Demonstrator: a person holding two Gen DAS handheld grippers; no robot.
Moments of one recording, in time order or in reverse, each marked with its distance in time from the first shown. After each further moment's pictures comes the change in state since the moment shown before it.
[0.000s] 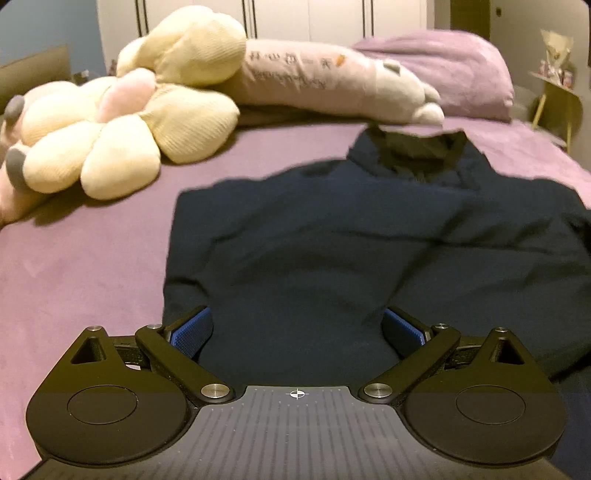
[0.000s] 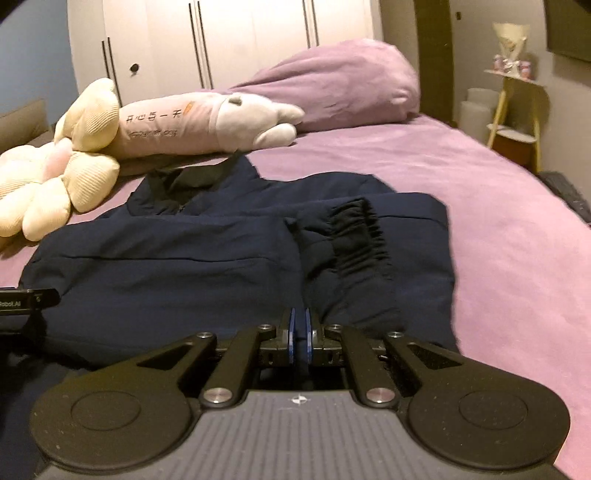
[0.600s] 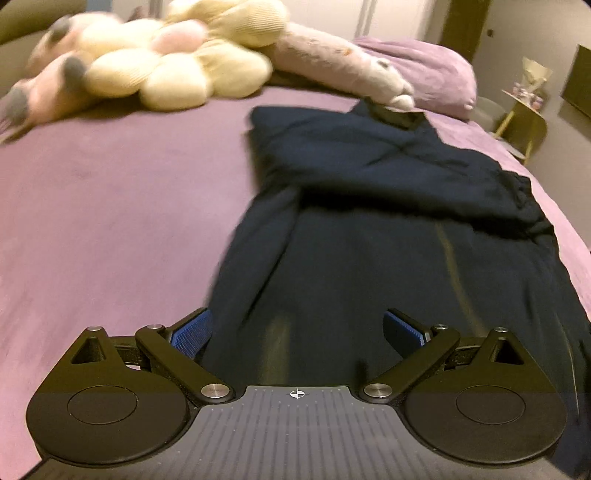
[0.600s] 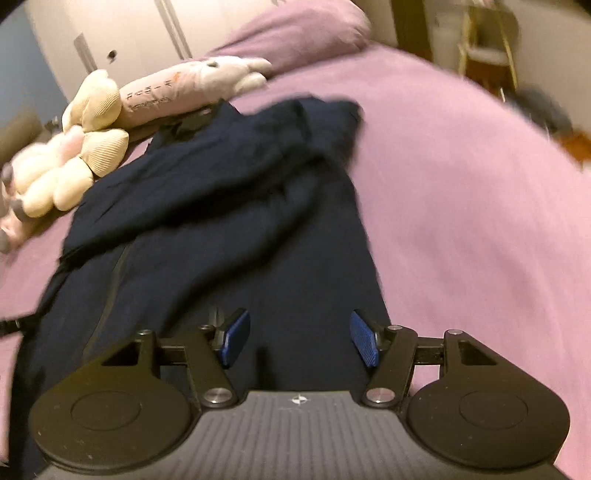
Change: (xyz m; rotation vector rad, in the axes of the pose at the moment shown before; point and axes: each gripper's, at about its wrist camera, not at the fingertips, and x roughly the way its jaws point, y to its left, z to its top) left arm -0.169 0.113 -0.137 -0.146 0.084 -0.182; right arm -0.161 -0.061 -0.094 0.204 0.220 0.064
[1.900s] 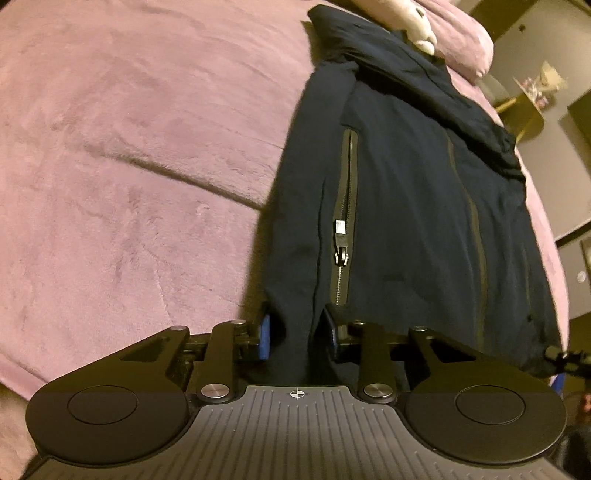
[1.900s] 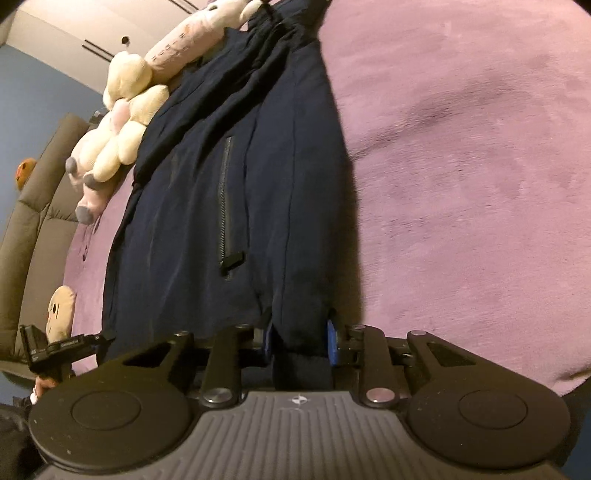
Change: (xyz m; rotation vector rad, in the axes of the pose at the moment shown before) left arm -0.054 0.086 -0.088 -0.217 0.282 -0.179; right arm -0.060 -0.078 -0.104 0.173 0.274 0.305
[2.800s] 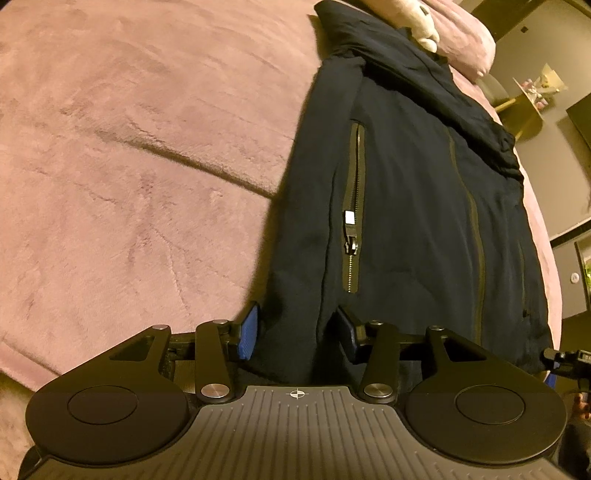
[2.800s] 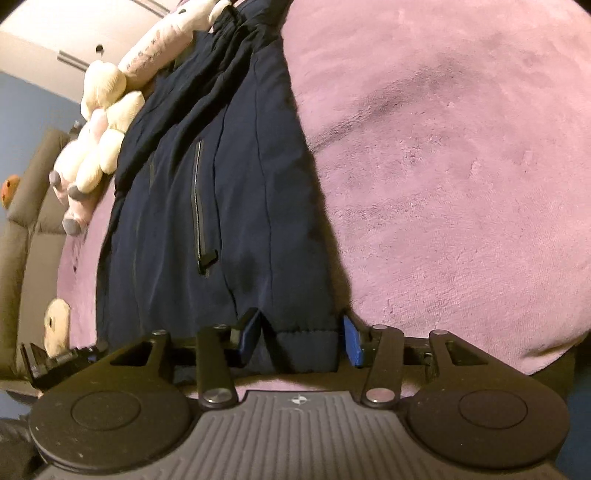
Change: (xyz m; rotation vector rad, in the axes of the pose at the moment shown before) left arm -0.005 0.008 -0.002 -0.010 0.030 -0.013; right arm -0.011 -0.021 -0.004 0.067 0.027 -0.047
